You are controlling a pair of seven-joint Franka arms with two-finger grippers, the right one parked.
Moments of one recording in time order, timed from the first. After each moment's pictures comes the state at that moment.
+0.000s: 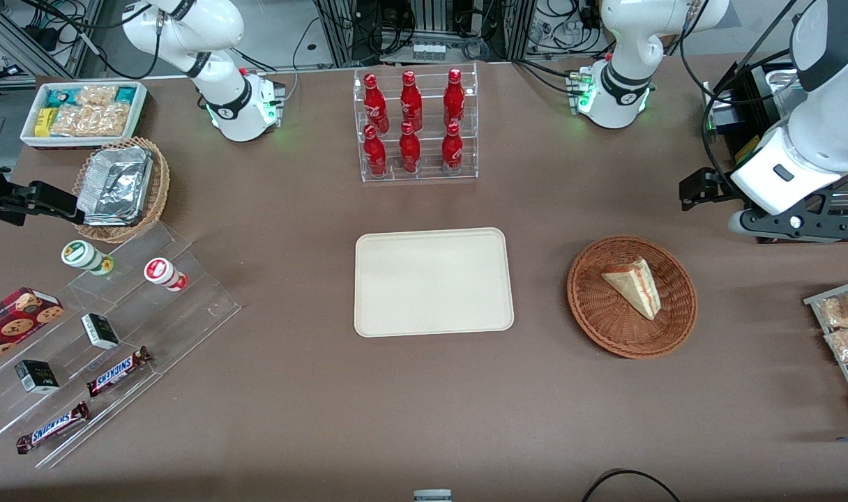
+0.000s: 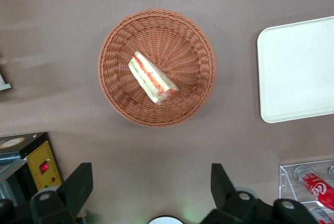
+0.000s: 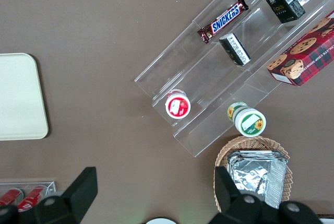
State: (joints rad) arm -0.03 0.05 -0.11 -1.56 0.01 1.50 -0.02
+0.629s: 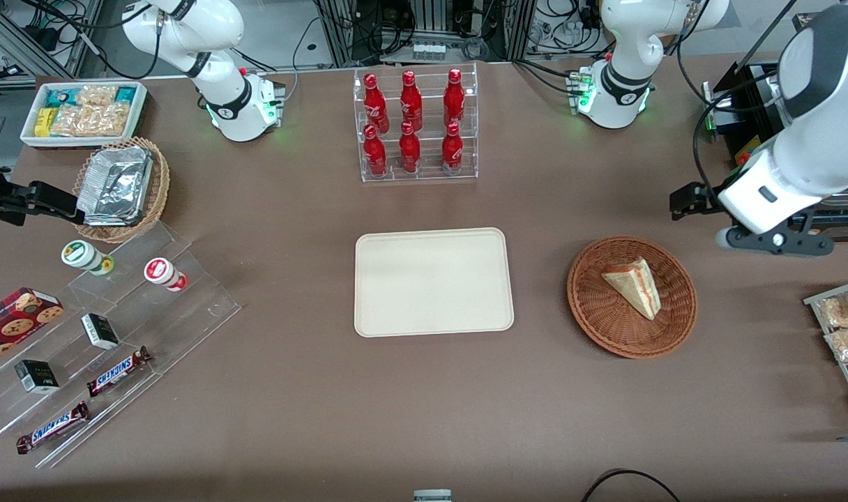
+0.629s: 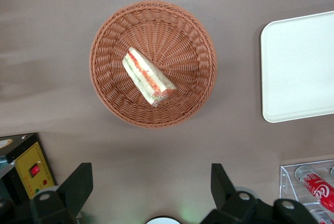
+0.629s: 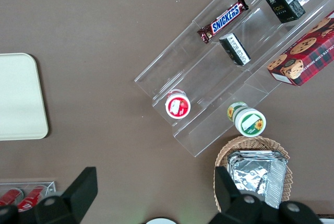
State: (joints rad) arm -0.03 0.10 -0.11 -1.61 0.01 1.54 -0.02
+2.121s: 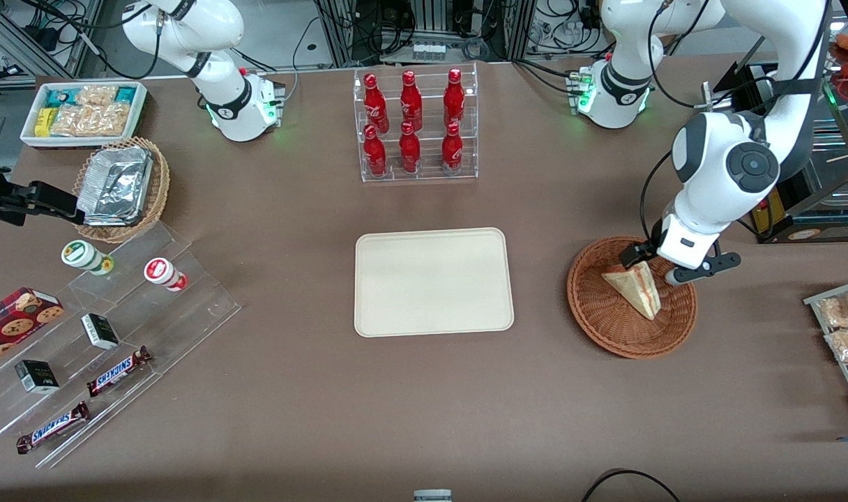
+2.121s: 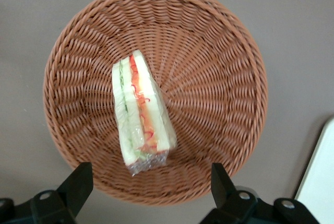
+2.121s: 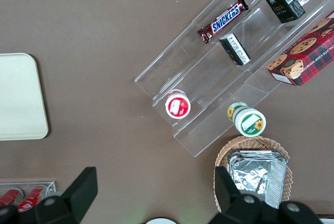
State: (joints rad) arm -0.03 0.05 -0.10 -2.29 0.00 2.40 -0.54
